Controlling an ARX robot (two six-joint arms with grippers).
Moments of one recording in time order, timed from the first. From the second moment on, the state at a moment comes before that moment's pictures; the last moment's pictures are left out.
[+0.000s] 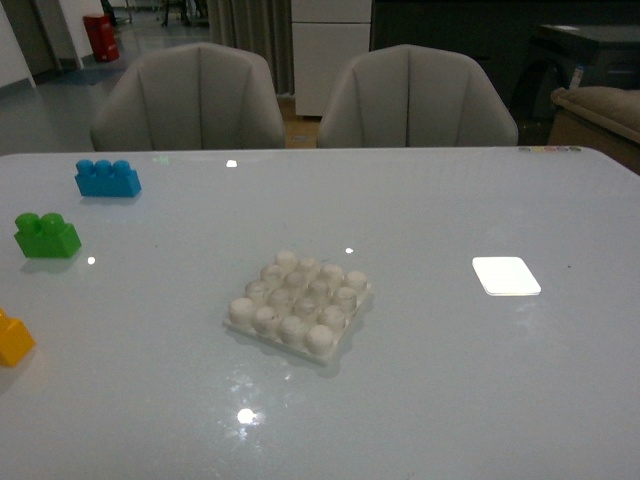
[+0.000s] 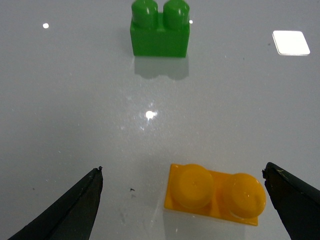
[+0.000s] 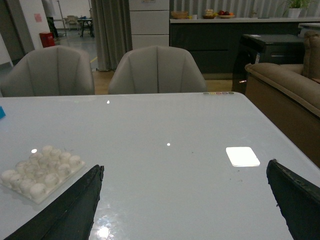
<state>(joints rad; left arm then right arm) 0.37 1.95 0.75 0.60 0.28 0.16 0.00 0.00 0.01 0.00 0.00 0.00</state>
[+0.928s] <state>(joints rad) 0.32 2.06 0.74 0.70 0.27 0.19 0.00 0.00 0.01 0.00 0.00 0.00</state>
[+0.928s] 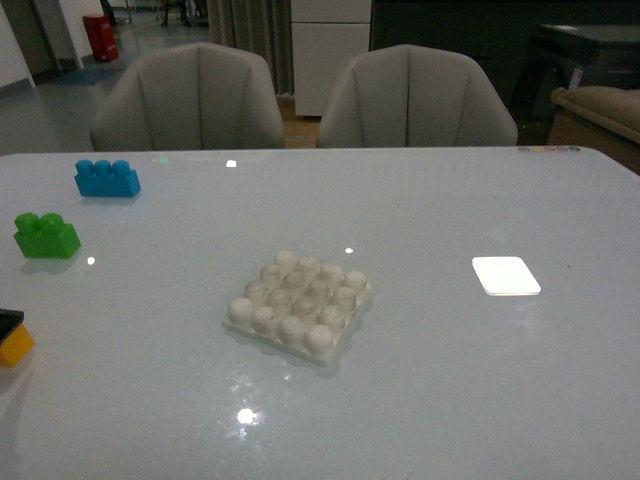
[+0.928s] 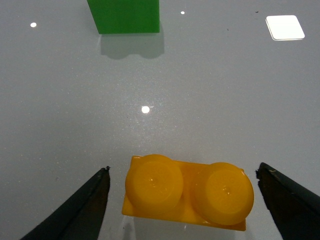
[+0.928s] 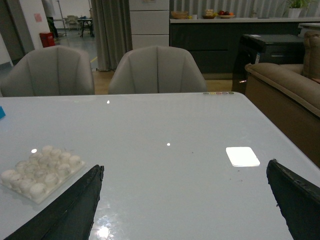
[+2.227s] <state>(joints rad) -0.49 2.10 0.94 0.70 -0.09 -0.08 0.00 0.00 0.01 0.00 0.00 0.00</state>
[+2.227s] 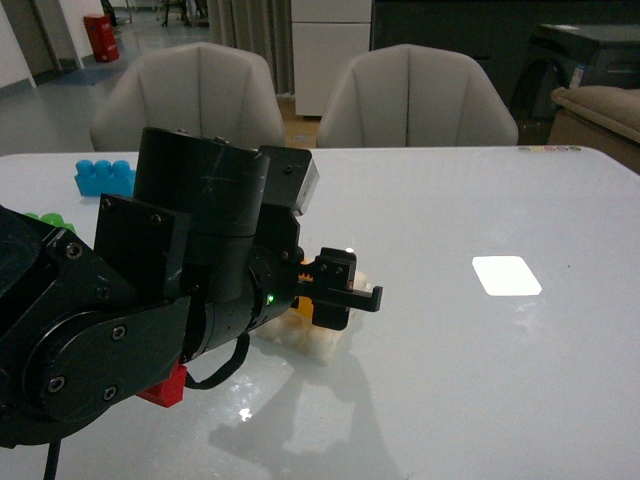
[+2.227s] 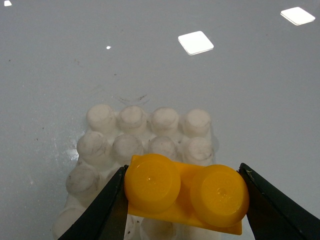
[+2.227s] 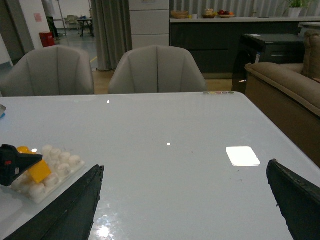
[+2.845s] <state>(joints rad) -0.44 2.20 1.01 0.67 -0.15 -0.16 0.00 0.00 0.01 0.00 0.00 0.00</state>
